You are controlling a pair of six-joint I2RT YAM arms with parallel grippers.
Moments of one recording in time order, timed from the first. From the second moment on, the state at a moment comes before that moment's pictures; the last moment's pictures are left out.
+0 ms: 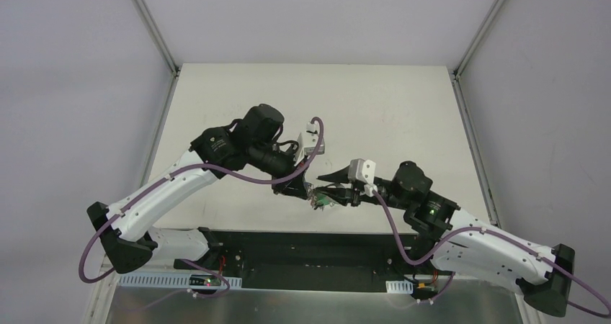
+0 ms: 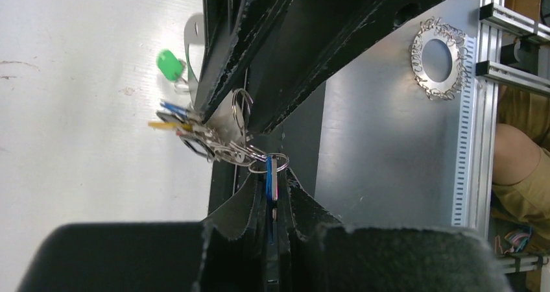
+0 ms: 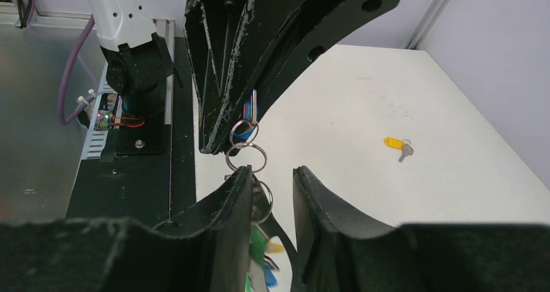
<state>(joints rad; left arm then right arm) -0.88 1.22 1.36 -0.91 0.68 0.08 1.04 0.72 0.61 0.13 -0.33 -0.20</state>
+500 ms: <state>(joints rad) -0.88 1.19 1.36 -0.94 0.76 0.17 1.04 0.85 0.69 0.13 -0.50 -0.19</state>
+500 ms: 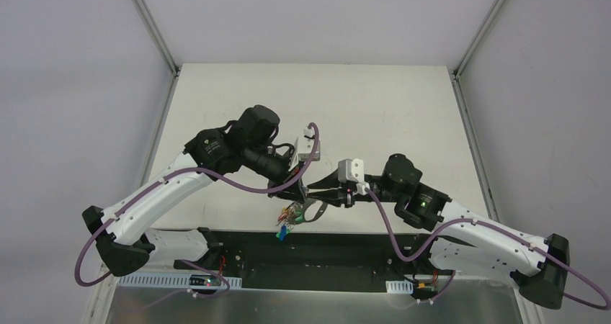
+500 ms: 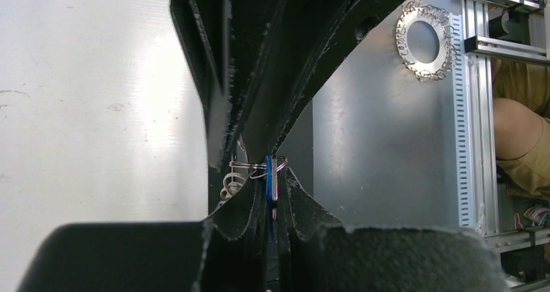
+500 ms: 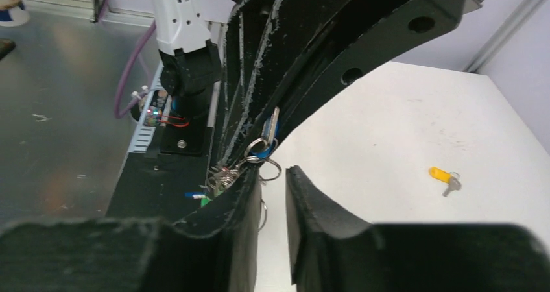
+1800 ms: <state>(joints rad) -0.88 1.16 1.38 -0.99 0.76 0.25 1.04 0.90 0.75 0.10 -0.57 -0.16</state>
